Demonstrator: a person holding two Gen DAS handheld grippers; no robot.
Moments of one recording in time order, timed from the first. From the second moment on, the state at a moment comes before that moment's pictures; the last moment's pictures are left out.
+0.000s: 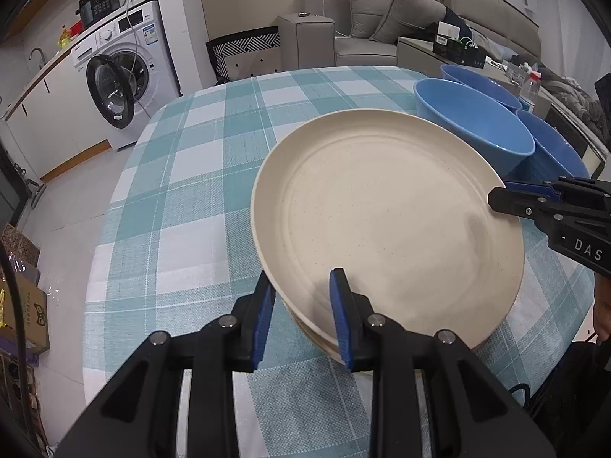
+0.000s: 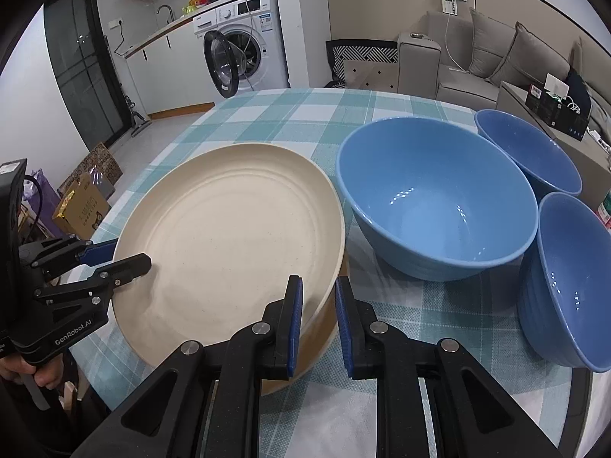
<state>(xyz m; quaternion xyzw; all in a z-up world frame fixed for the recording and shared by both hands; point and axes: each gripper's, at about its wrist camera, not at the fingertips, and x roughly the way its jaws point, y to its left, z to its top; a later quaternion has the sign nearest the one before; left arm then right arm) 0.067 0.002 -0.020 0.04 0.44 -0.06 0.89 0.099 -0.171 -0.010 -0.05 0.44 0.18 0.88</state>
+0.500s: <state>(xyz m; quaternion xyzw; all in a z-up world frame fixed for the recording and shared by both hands) 0.067 -0.003 -0.028 0.05 0.45 -0.06 0.89 0.093 -0.171 -0.021 -0.06 0.45 0.17 0.88</state>
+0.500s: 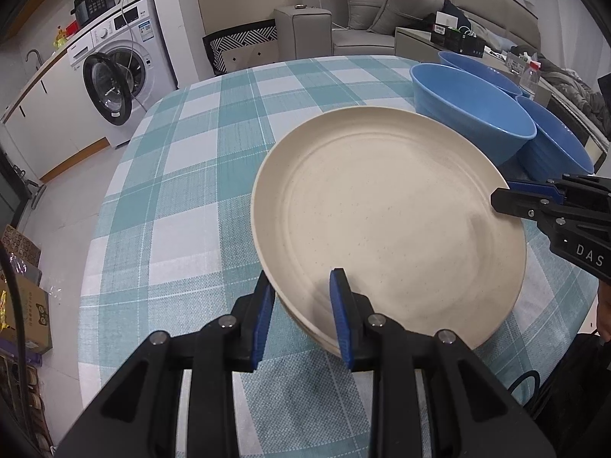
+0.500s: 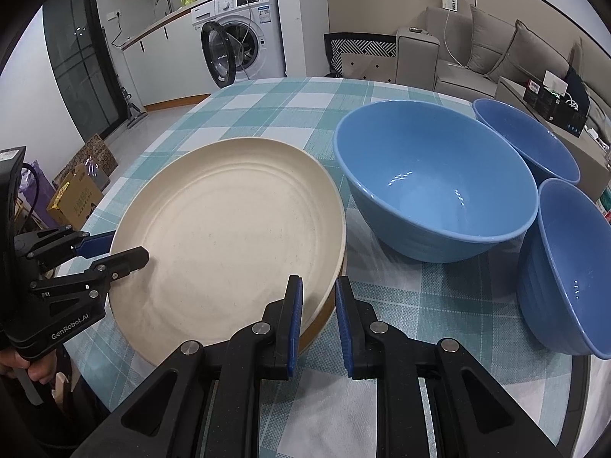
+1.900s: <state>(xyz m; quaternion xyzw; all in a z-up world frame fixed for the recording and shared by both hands) 0.064 -0.015 -0.040 0.10 0.47 -0.06 0.87 0.084 -0.169 -0.029 -0.07 0.44 0.18 0.88</state>
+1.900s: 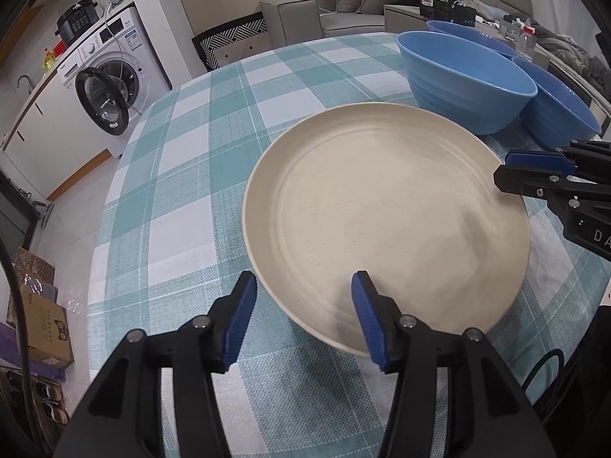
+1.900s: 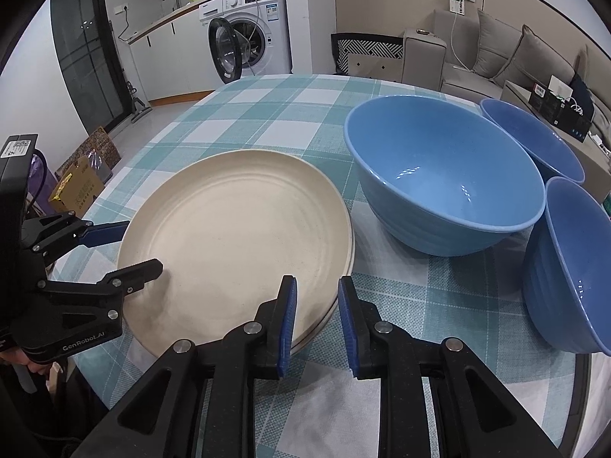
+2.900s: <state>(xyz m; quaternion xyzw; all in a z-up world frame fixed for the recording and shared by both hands) 0.057 0.007 0.002 0.01 0.41 -0.09 0.91 0.071 -0.174 0.013 -0.04 0.39 0.21 0.90</state>
